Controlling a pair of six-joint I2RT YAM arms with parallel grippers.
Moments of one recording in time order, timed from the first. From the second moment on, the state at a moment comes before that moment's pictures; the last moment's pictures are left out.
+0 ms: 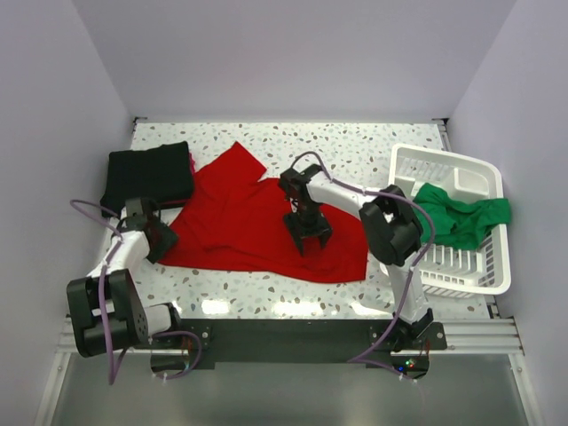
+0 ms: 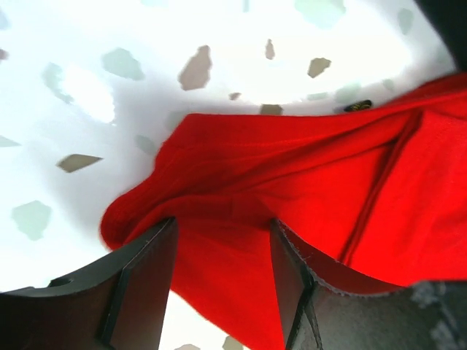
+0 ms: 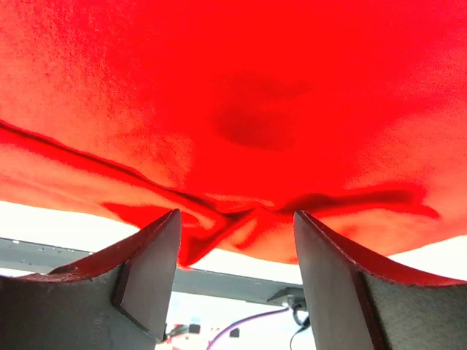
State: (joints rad) left arm 0.25 1.25 0.57 -0.41 -0.09 -0.63; right arm 0.70 2.12 1.61 -1.16 -0.08 0.34
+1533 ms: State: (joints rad) left arm 0.05 1.42 0.70 -0.39 0.00 -0.58; right arm 0.48 2.00 1.38 -1.04 0.02 0.43
